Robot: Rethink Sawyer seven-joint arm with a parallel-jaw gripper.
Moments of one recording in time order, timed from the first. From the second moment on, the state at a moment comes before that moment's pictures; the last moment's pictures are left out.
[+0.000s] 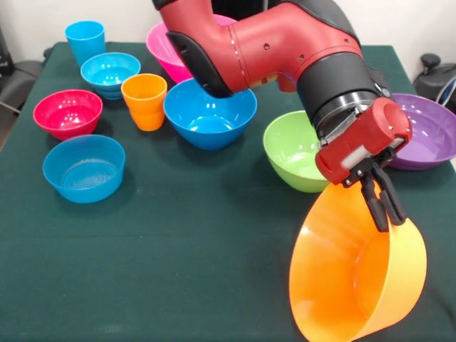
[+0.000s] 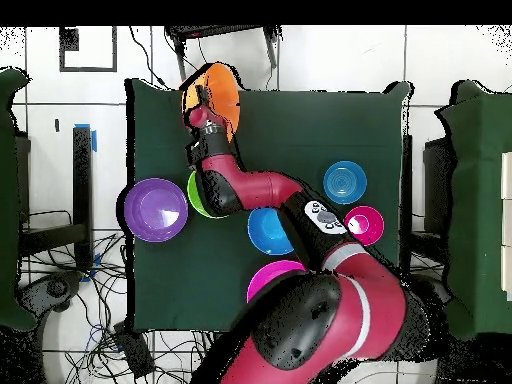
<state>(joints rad) -0.48 -0.24 0.56 1.50 -0.45 -0.73 2.56</state>
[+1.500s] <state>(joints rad) -0.71 -0.15 0.85 1.50 -0.63 -0.45 2.56</state>
